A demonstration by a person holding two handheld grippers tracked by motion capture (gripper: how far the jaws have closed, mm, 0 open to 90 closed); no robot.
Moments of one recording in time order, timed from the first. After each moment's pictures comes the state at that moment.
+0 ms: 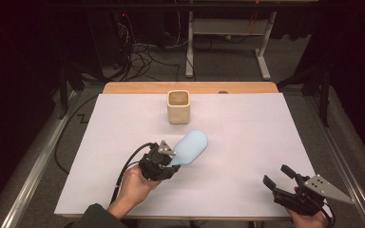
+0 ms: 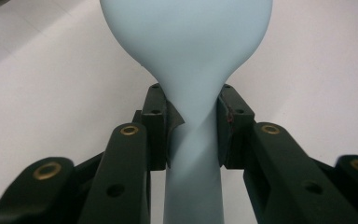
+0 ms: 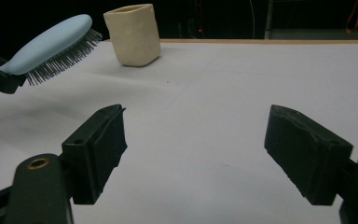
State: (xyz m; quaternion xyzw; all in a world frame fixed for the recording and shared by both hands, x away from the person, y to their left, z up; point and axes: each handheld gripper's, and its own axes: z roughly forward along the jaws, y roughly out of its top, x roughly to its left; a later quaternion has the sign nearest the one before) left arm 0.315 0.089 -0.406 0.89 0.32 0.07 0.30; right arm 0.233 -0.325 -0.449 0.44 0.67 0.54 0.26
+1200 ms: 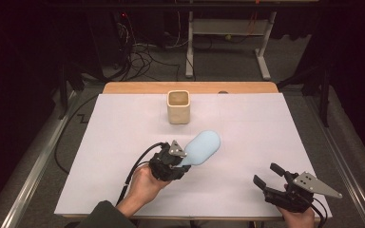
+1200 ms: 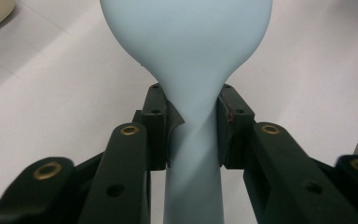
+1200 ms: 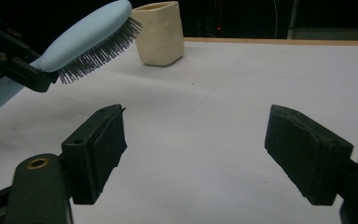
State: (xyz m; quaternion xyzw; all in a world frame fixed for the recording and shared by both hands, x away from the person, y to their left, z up) left arm 0.313 0.064 -0.400 0.90 0.29 0.08 0.32; right arm 0.241 -0.304 -0.449 0.41 0.69 0.55 0.24
